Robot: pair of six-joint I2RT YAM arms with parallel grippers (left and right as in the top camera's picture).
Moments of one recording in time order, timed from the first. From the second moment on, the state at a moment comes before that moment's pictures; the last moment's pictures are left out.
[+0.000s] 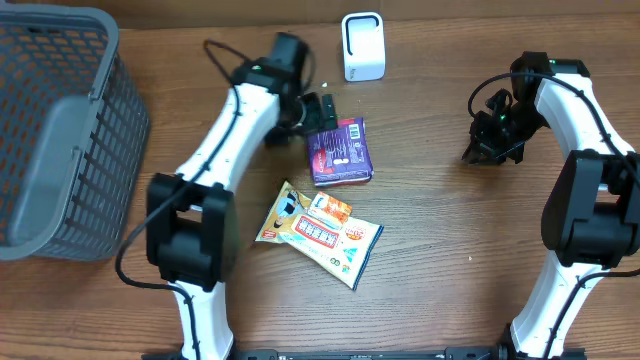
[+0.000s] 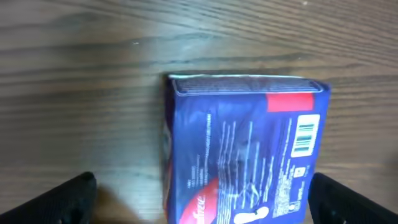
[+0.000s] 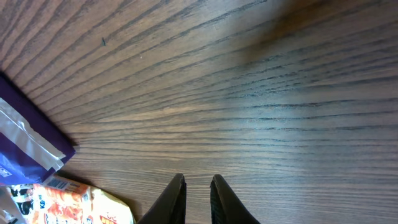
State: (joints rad) left arm -0.31 2.08 1.78 -0.98 0.15 -0.52; right arm -0.09 2.15 1.71 -1.27 -0.38 0.23
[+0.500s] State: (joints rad) left arm -0.28 2.09 1.45 -0.57 0.63 -0.43; right arm -0.08 2.15 1.71 -1.25 -0.38 0.23
